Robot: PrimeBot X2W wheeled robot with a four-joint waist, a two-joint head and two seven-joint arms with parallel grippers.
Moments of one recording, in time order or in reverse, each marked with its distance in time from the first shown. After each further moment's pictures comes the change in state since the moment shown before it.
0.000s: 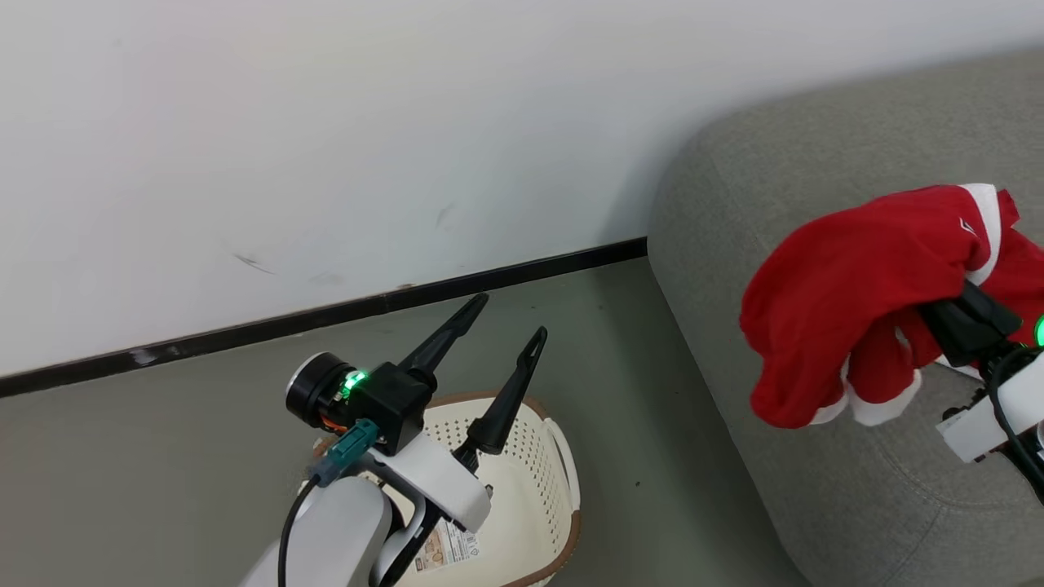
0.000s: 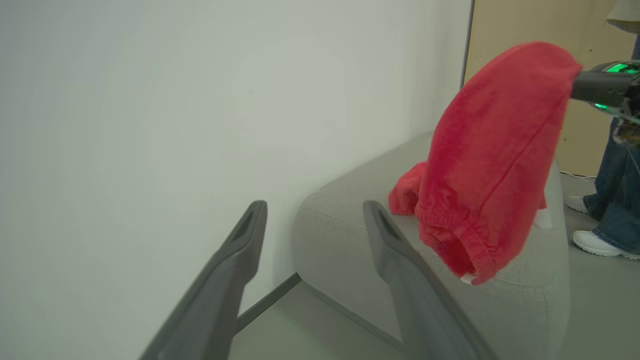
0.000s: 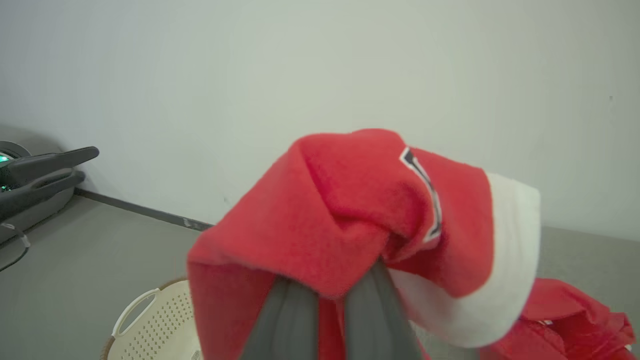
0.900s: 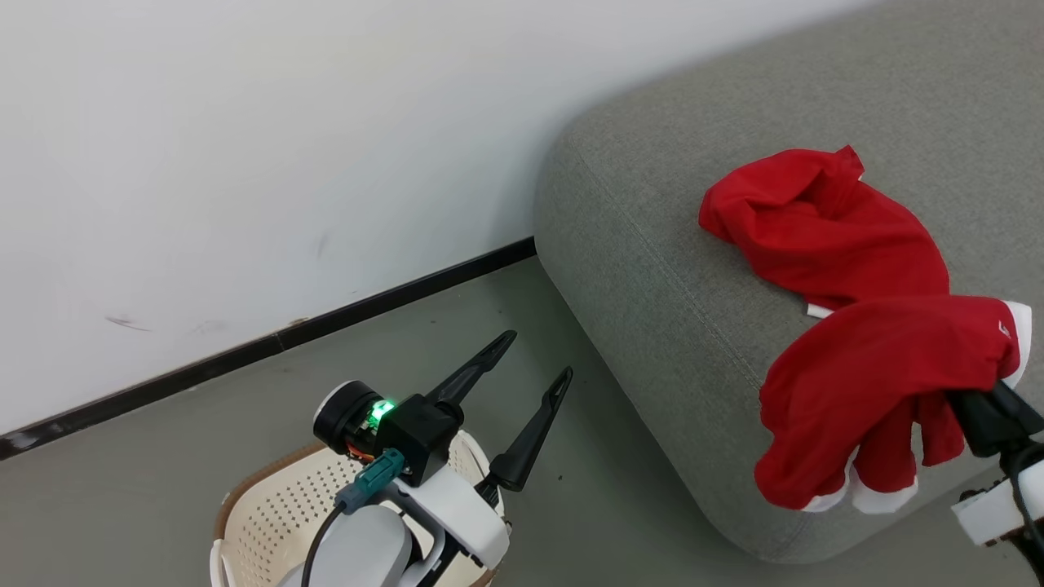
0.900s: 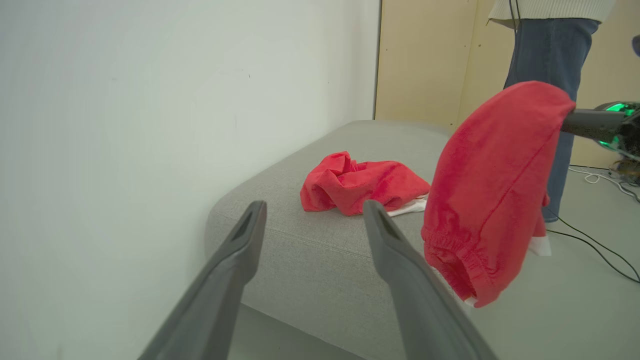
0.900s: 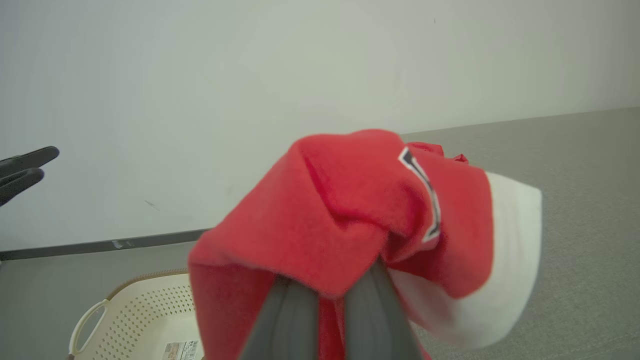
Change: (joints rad) left arm 0.030 -0.011 -0.066 0.012 -0.008 -0.012 -0.009; right arm 0.326 0.135 -0.271 -0.028 -0.078 0.000 0.000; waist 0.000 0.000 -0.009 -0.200
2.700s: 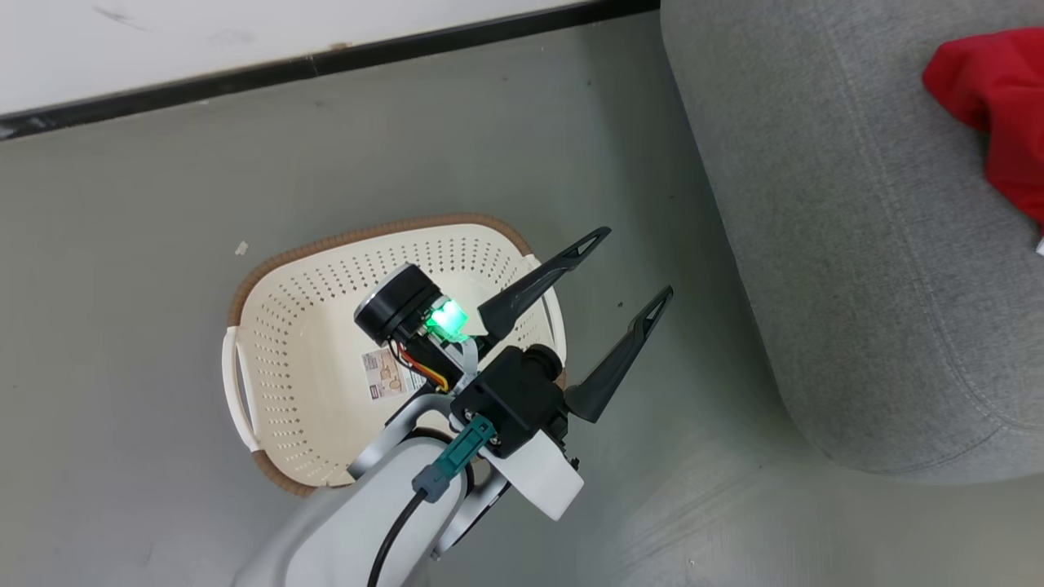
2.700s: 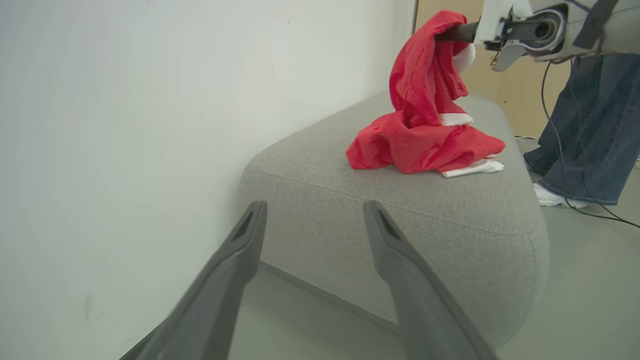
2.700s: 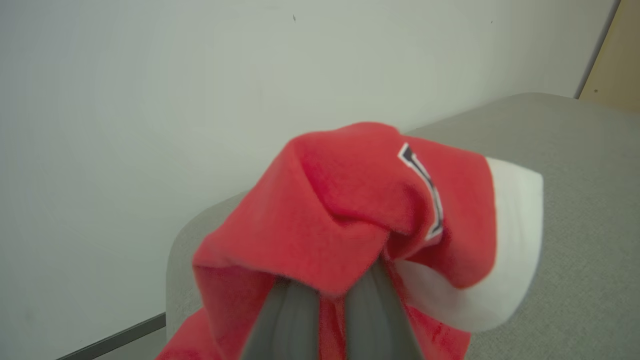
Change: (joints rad) left arm -0.168 0.007 -0.086 -0.239 0.194 0.080 0.107; right arm -0.752 -0.037 -0.303 0.706 -0.009 0.000 0.006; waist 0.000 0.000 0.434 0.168
